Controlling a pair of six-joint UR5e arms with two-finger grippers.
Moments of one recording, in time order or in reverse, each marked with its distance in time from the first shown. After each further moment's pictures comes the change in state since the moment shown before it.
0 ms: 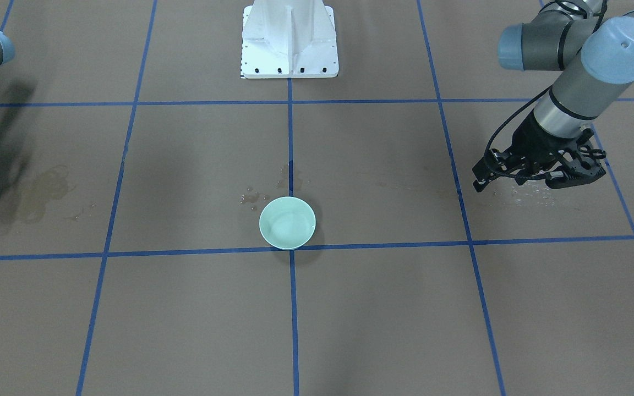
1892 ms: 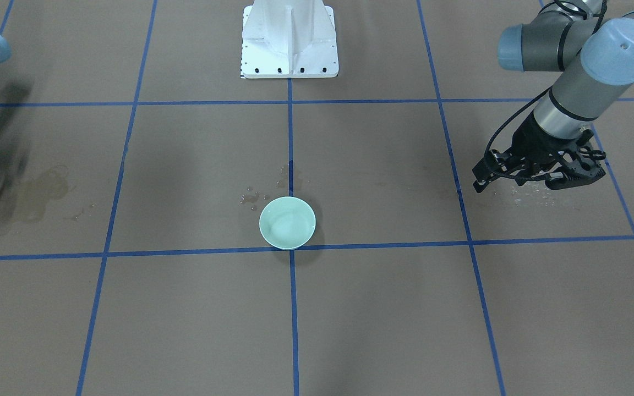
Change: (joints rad) left arm 0.000 -0.002 0.003 0.001 -0.001 0.002; right arm 0.020 -0.002 -0.007 0.035 -0.003 -0.017
